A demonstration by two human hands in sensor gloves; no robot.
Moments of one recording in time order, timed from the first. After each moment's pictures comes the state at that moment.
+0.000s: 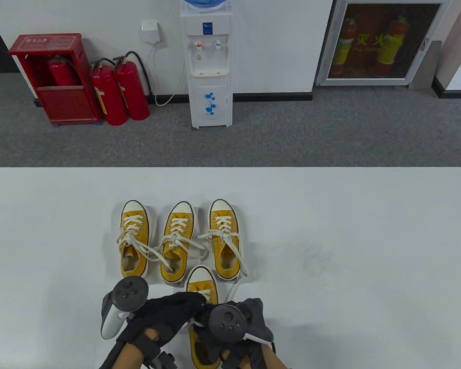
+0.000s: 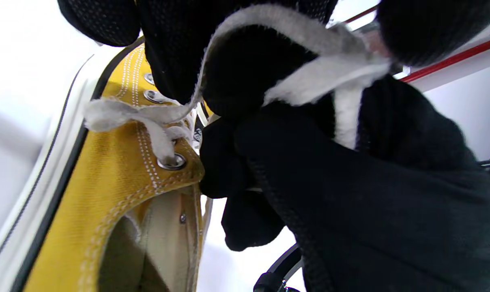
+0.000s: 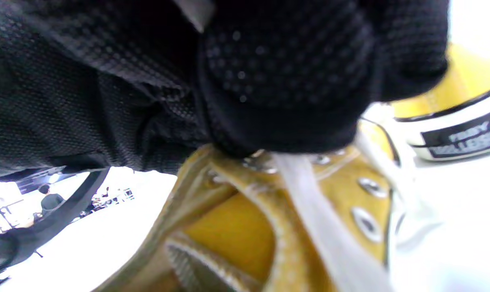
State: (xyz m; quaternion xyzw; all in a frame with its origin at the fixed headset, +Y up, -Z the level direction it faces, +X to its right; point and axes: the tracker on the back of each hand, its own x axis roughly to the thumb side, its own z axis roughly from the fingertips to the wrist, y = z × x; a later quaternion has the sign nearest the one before) left_hand -0.207 -0.723 -0.256 -0.20 -0.13 0.51 0.83; right_hand -0.014 -0.710 -0.237 0.30 -0.04 0.92 0.24
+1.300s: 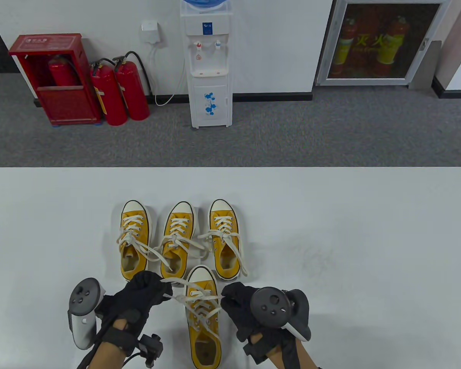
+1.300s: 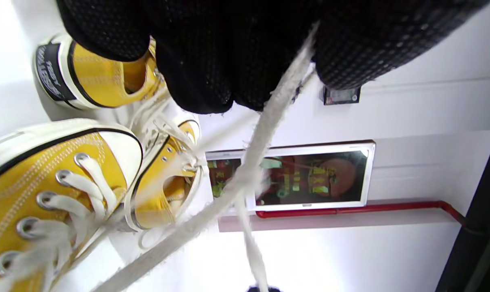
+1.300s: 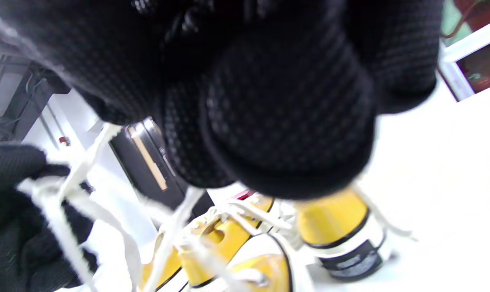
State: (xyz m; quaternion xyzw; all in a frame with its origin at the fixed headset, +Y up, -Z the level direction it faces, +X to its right) left_hand -0.264 -0.705 -0.251 -0.07 -0.01 0.67 0.74; right_hand 0.066 -0.662 -0.246 0.16 -0.10 0.94 0.30
